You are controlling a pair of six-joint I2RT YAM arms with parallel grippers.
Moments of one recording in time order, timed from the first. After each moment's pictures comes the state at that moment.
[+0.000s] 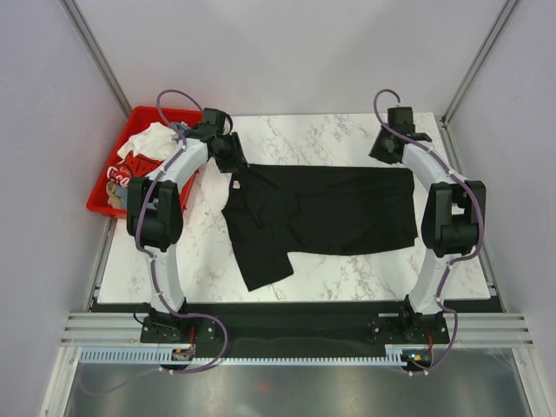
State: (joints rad) left arm -0.21 2.04 1.70 -0.61 0.17 -0.49; right arm 0.03 1.93 1.52 -0.42 0.09 0.47
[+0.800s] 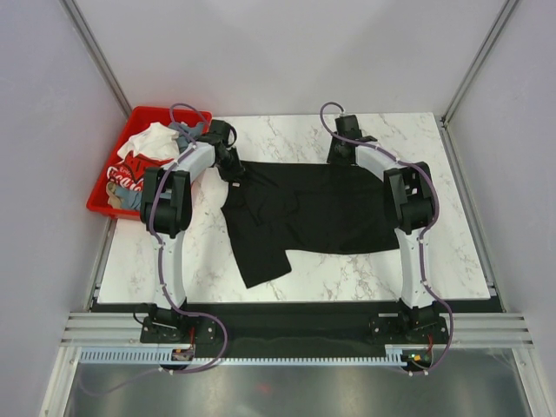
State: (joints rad) left arm -0.19 2.24 1.74 -0.62 0.18 -0.48; right arm 0.26 2.32 1.81 -0.33 0.06 0.43
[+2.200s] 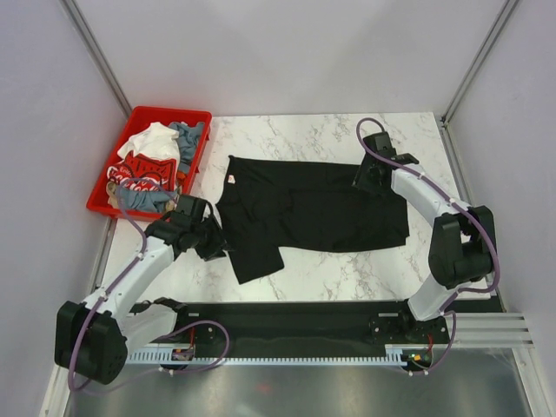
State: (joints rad) left arm -0.32 1.07 0.71 -0.71 0.16 -0.80; right arm 0.24 1.67 1.29 -0.61 0.22 0.63
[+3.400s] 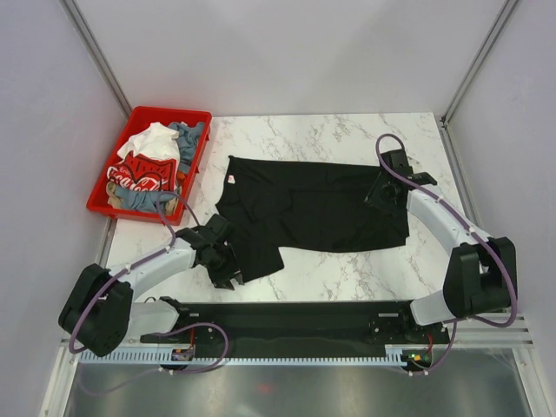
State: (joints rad) left arm -0.55 1.24 0.56 -0.69 0.17 -0.93; right arm 0.20 1.48 1.08 -0.65 0.20 0.72
